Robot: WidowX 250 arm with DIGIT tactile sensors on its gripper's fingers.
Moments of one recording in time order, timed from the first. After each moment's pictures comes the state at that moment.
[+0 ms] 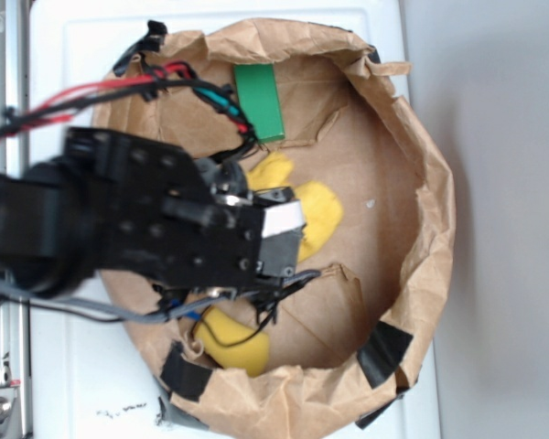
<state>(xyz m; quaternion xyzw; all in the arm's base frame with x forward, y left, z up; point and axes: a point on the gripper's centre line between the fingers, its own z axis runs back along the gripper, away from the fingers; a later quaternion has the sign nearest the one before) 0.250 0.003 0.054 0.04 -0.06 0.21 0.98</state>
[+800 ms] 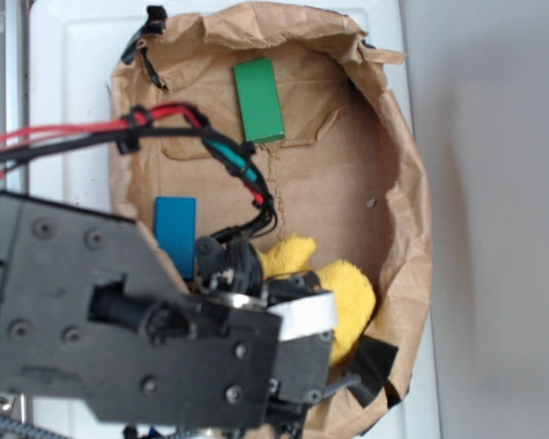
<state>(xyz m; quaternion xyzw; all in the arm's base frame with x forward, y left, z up) 0.259 -0.058 0.103 -0.03 -0.06 0.21 0.98</state>
